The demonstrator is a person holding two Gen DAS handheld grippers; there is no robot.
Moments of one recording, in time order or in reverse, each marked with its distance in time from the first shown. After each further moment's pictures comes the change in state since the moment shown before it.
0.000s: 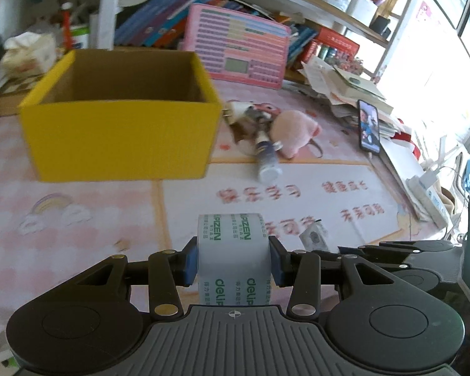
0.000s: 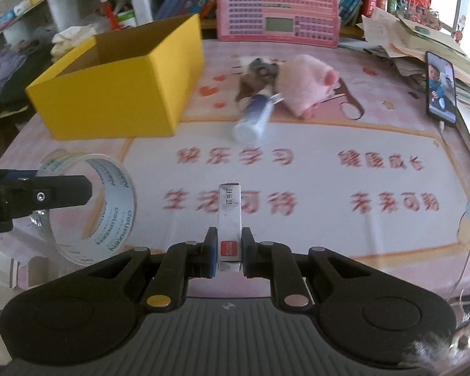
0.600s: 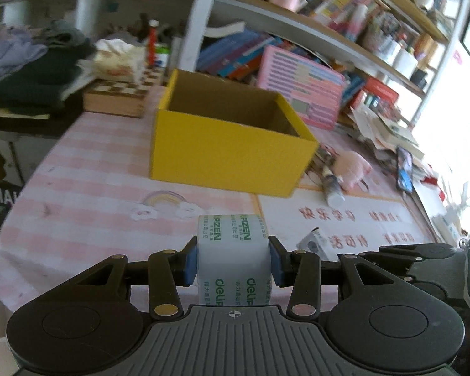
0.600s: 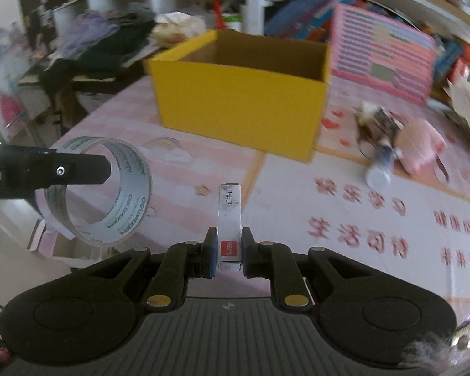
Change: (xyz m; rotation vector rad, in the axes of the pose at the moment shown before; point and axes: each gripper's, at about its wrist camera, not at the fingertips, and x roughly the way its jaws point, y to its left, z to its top) left arm -0.080 0.091 -0.028 -0.125 -0.140 0.104; right arm -0.009 0.125 0.003 -0.260 -0.066 0.137
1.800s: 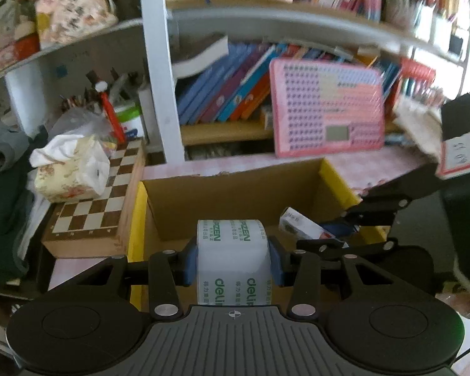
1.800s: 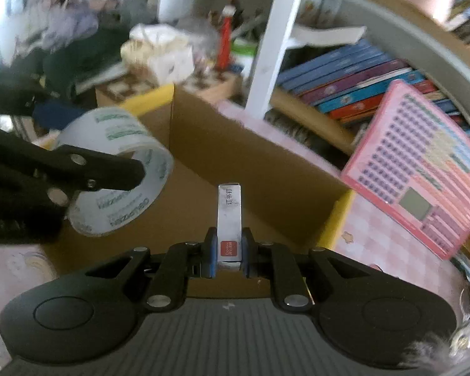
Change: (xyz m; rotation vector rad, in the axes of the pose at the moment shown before) left arm 0.192 -0.027 0.188 0.282 0.015 0.150; right arm 0.169 -0.092 0.212 -0.323 0.033 0.009
